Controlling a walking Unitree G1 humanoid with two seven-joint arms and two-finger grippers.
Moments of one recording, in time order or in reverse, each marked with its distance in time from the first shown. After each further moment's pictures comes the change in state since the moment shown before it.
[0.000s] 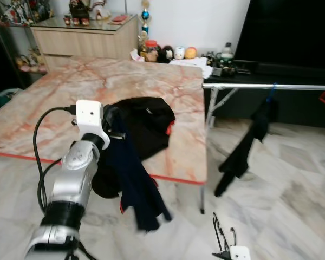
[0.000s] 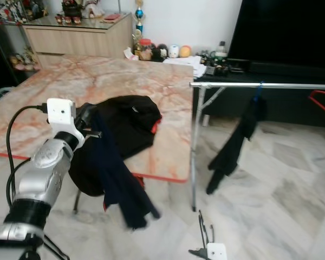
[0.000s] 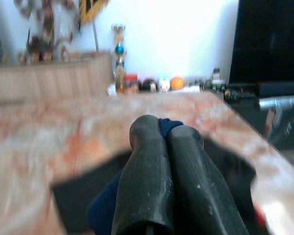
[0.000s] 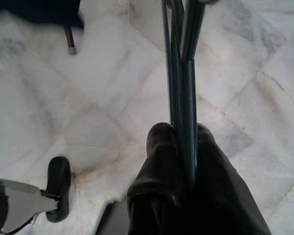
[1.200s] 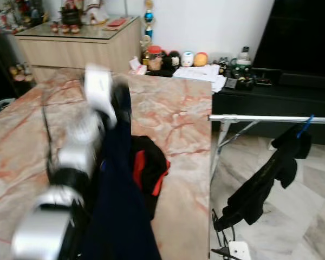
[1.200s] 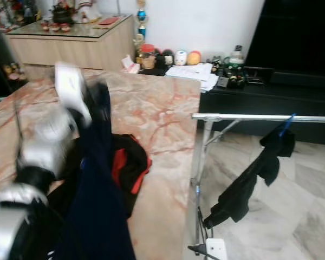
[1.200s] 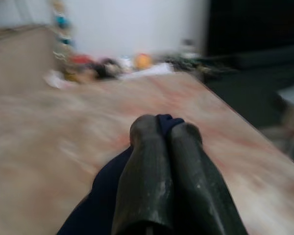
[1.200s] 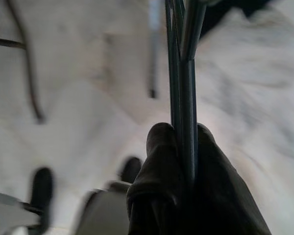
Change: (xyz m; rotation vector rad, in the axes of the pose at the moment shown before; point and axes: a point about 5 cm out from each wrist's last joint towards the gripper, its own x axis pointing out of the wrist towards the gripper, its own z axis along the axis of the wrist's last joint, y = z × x) left arm -0.018 -0.040 -0.047 0.006 0.152 -0.212; right arm 0.000 -0.007 0.002 -0.021 0.001 -0.024
